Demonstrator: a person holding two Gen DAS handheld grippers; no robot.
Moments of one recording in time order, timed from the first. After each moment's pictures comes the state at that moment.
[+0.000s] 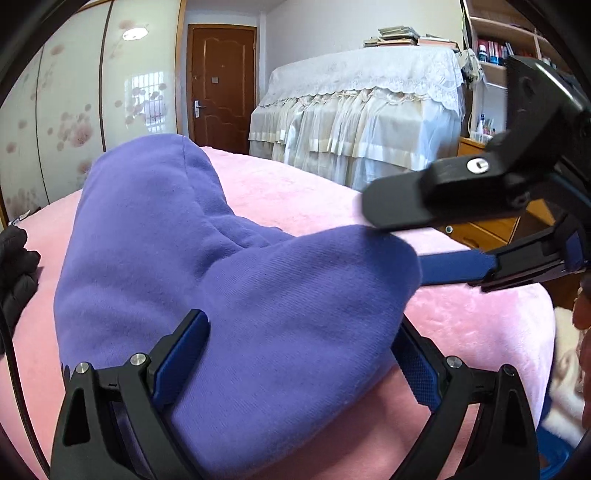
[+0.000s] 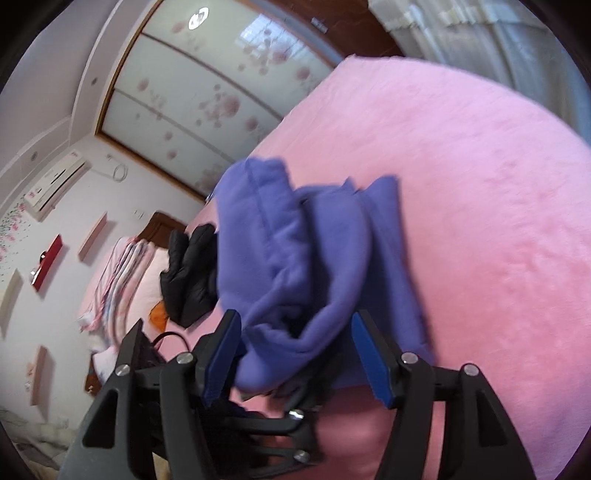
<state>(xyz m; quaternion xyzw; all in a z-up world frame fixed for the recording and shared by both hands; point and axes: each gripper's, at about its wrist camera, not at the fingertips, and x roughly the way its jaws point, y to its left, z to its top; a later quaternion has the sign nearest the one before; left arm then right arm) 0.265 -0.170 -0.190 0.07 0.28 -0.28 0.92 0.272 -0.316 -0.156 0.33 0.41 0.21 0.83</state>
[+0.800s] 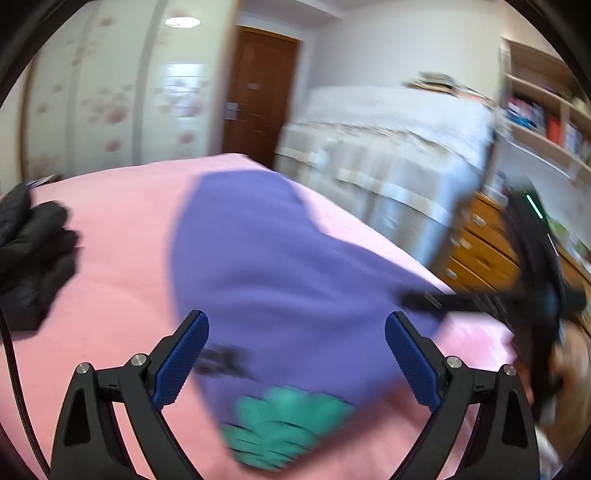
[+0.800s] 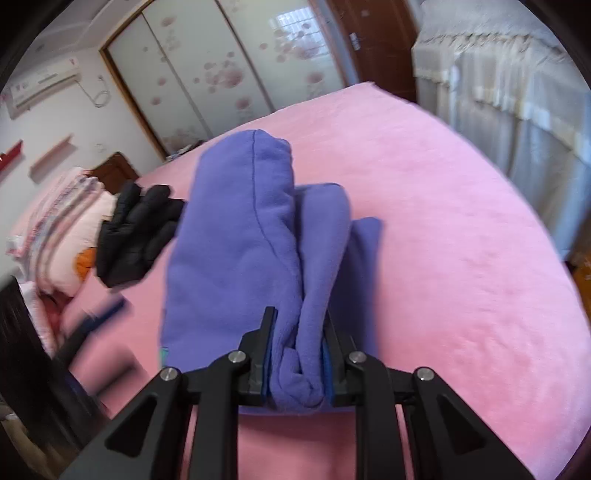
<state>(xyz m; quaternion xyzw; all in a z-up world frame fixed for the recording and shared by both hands) 0.268 -0.064 -0.126 -0.02 0.28 -0.22 0.93 0.275 -0.279 -0.136 0.12 0.41 0.12 0.90</state>
